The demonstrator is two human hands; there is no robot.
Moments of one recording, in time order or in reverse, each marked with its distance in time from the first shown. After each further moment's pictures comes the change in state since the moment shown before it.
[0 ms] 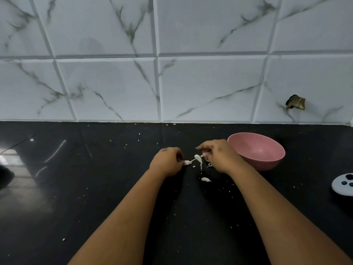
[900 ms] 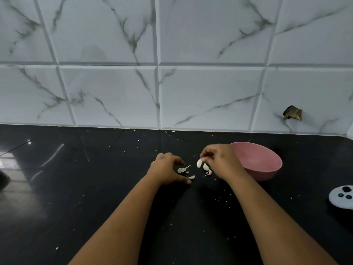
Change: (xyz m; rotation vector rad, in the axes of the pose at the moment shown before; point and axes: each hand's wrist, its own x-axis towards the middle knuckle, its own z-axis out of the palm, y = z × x) left_hand -0.007 0.002 -0.010 -0.028 -0.086 0.012; right_hand 0.004 0.004 -0.005 0.039 0.176 -0.054
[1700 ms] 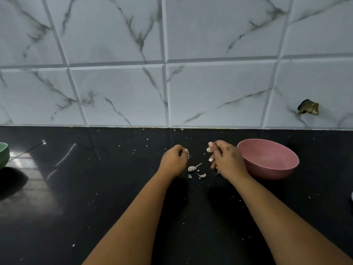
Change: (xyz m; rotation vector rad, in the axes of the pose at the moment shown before) left_hand 0.009 0.004 0.003 -0.463 0.247 -0.130; right_hand -0.003 -0.014 0.024 0.301 0.128 0.187
